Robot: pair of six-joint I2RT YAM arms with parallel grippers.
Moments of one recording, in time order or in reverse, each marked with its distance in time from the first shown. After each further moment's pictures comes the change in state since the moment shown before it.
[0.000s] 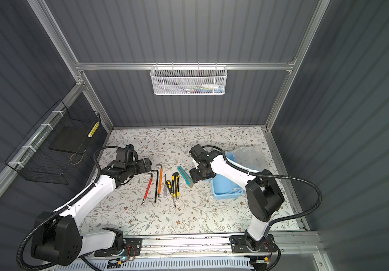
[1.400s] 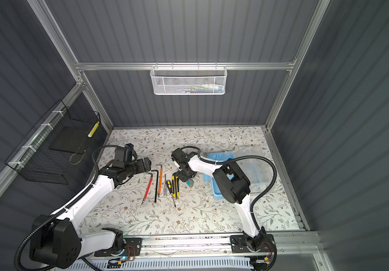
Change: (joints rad) left arm 0.000 -0.023 0.014 -0.039 0.010 0.021; right arm 0.092 0.412 0.248 0.101 0.132 -0.198
